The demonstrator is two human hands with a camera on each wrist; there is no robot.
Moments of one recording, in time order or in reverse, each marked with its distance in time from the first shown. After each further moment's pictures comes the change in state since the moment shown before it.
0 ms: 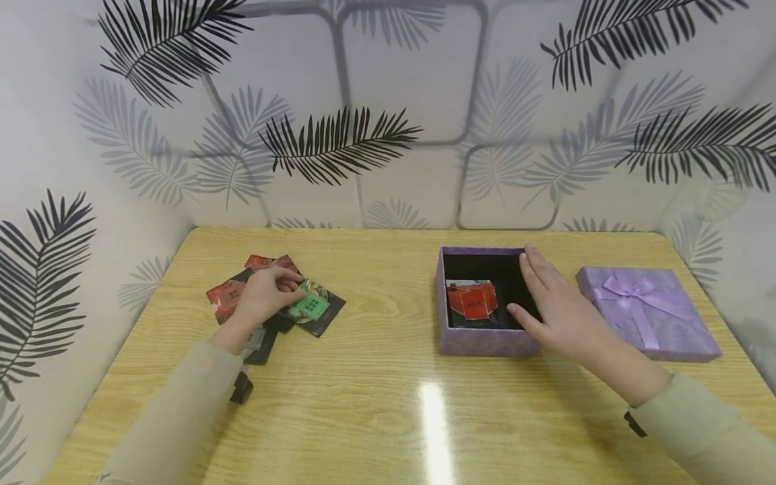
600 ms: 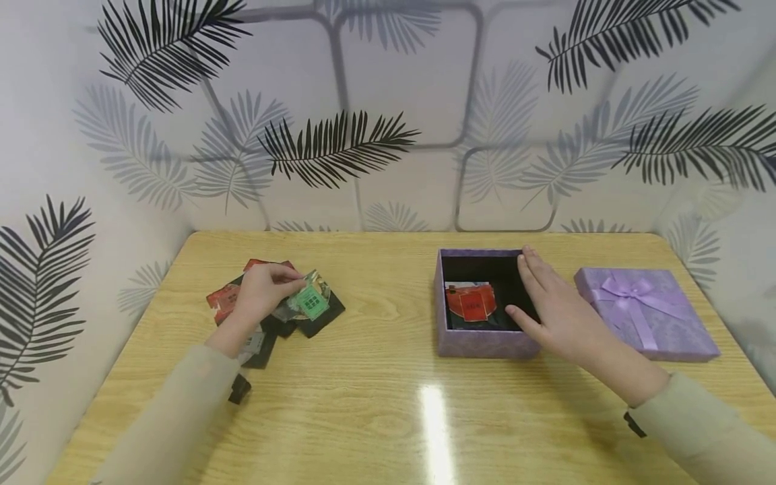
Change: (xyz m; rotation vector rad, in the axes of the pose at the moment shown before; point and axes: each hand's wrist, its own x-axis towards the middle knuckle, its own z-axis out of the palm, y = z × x) left_hand -0.003 0.020 -0.007 -0.052 0.105 0.011; right_hand -0.001 0.000 0.000 -0.015 0.001 -0.009
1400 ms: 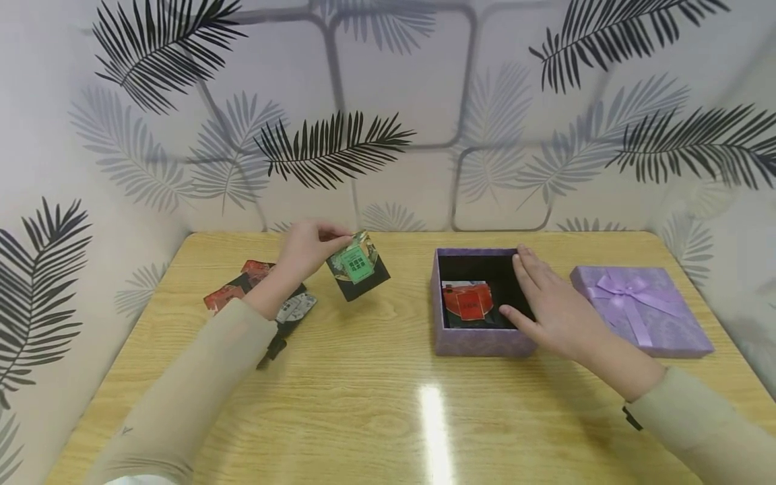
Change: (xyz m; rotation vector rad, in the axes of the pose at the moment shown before) left_hand 0.032 0.107 0.007 -0.038 -0.022 0.181; right_hand 0.001 -0.002 -0.004 -0.090 -0.042 0.005
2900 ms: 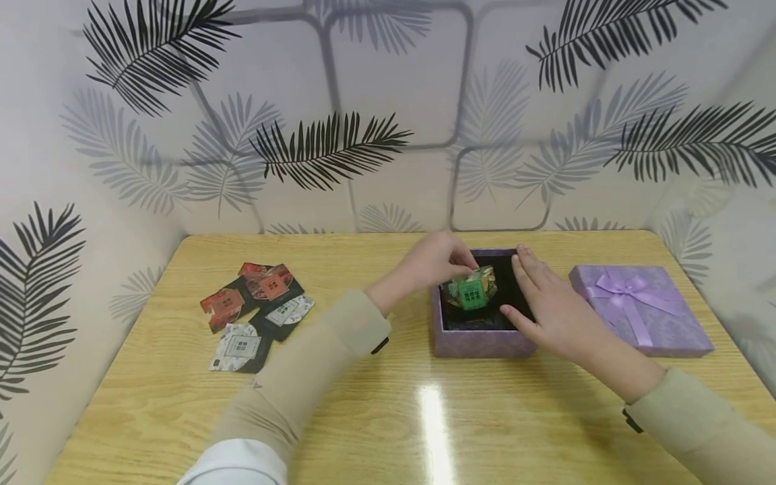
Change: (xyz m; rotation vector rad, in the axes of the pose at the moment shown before) left_hand 0.034 0.106 0.125 0.124 -0.438 0.351; right_hand 0.000 0.001 0.002 0.037 0.026 -0.007
